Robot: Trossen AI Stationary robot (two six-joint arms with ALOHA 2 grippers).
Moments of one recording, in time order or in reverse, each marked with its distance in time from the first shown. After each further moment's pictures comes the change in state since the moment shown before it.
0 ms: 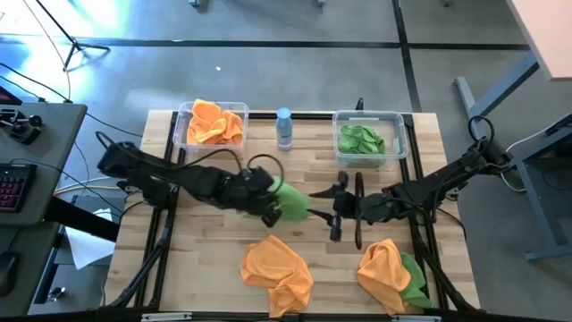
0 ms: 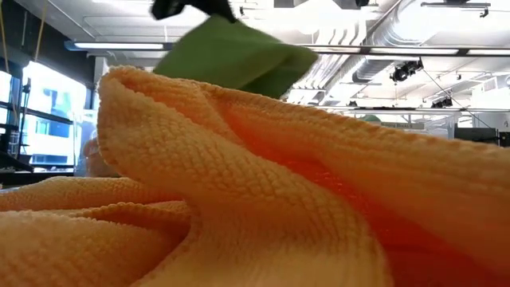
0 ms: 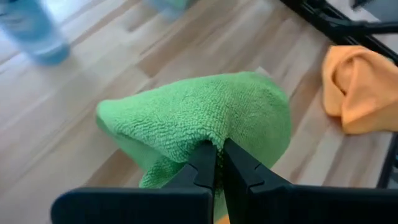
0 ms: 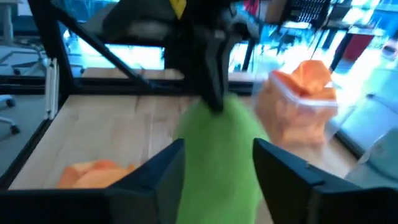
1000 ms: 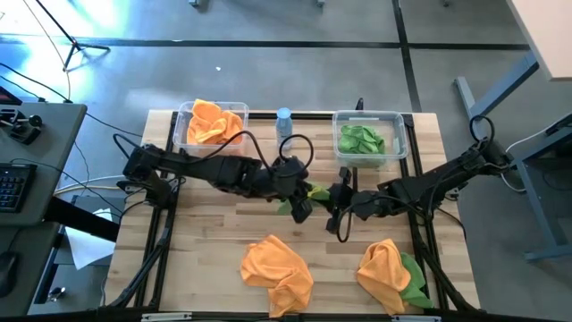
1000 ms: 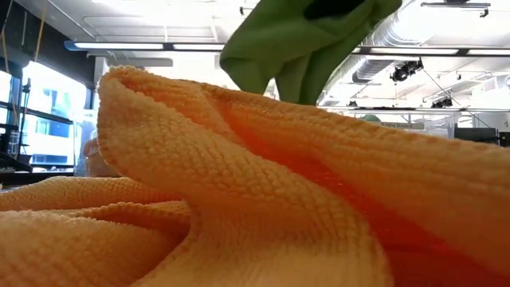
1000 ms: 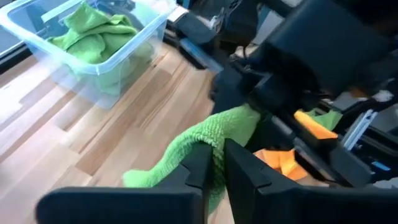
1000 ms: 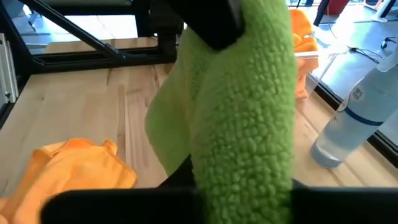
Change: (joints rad) left arm 0.090 0.212 0.367 0.139 0.093 0.306; right arm -0.059 0.000 0.000 -0.176 0.005 0.163
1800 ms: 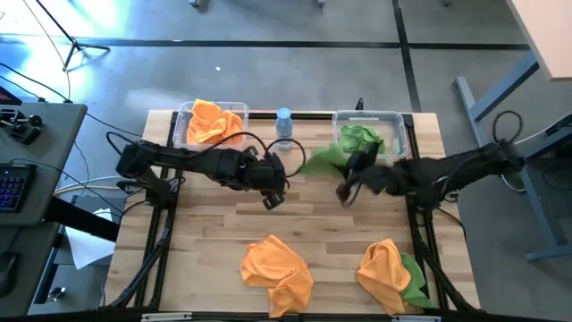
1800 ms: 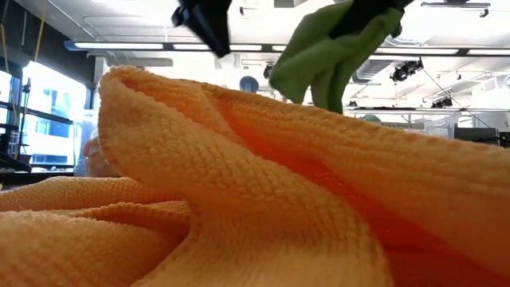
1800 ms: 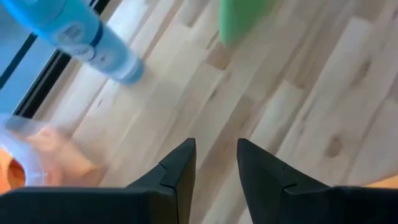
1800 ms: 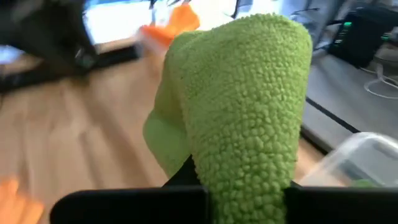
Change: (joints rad) left arm 0.063 -0.082 -0.173 -0.443 -0.102 0.029; right arm -0.168 -0.206 0.000 -0.276 0.138 0.137
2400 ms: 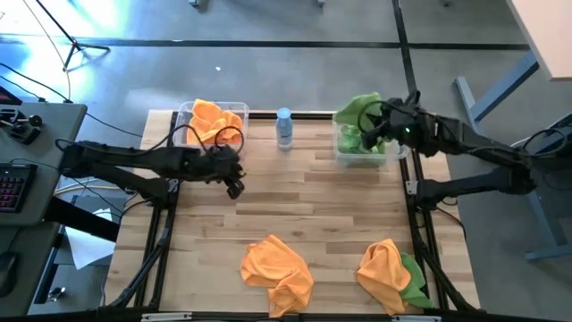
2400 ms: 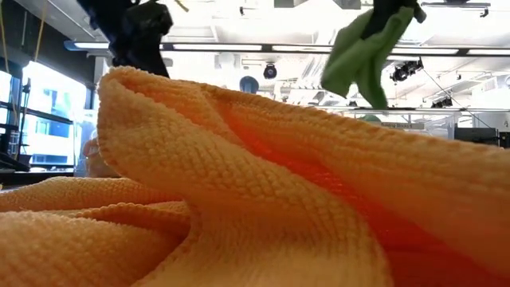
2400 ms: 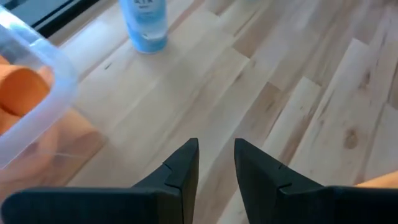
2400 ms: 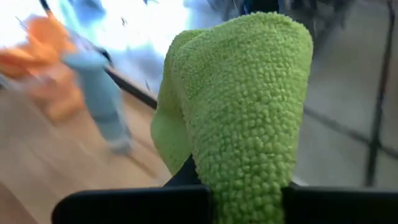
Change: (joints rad) left arm 0.129 -0.629 -0.823 0.507 0.116 0.018; right arm -0.457 -0.099 0.300 -0.491 -0.101 -0.035
